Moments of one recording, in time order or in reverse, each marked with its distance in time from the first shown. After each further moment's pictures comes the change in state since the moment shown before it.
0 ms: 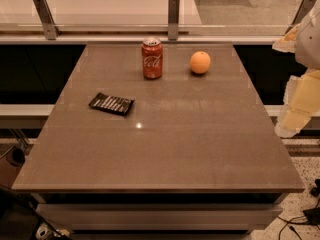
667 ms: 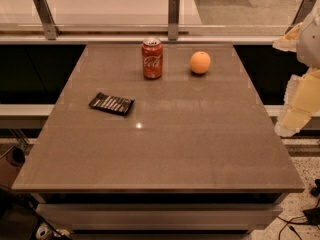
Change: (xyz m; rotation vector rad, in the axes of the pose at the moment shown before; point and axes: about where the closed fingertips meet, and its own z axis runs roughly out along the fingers) arm -0.001 -0.001 -0.001 0.008 -0.024 0.002
